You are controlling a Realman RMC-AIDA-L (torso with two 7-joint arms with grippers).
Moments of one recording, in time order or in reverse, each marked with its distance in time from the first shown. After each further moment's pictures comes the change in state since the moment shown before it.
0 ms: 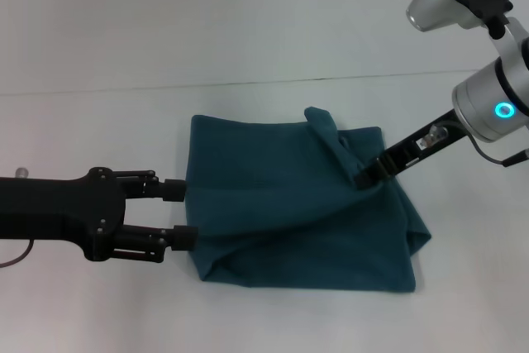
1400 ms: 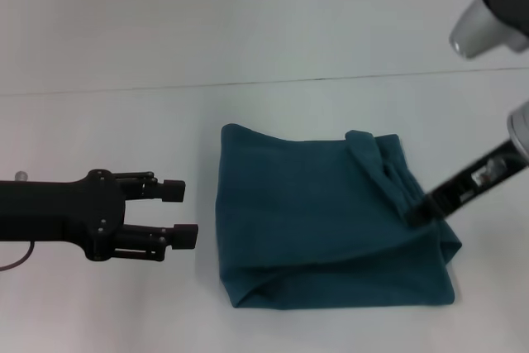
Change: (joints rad) left arm 0.010 -0.005 -0.003 -0.004 -0.005 -0.013 -0.008; right arm -0.151 0.012 -0.103 -0.321 -0.016 -0.227 0.090
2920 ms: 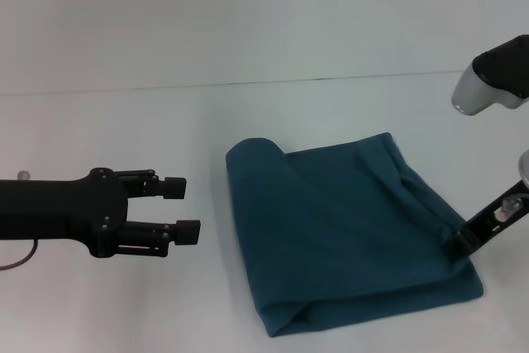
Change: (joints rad) left arm 0.003 -0.005 0.002 -0.004 -0.006 -0.022 -0.001; right arm -0.050 -0.010 -0.087 0.111 -0.135 0.113 -0.029
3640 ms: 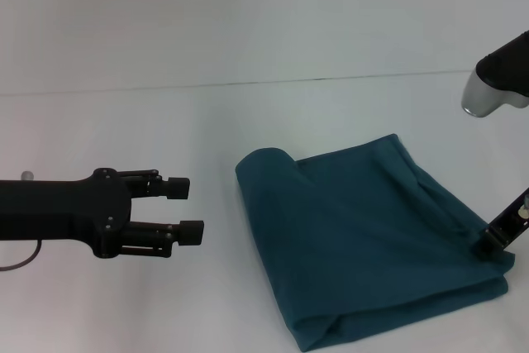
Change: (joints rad) left arm -0.002 -0.005 0.000 -0.003 -0.002 0.000 0.002; right arm 0.027 0.005 -0.004 -0.037 -0.143 -0.050 -0.011
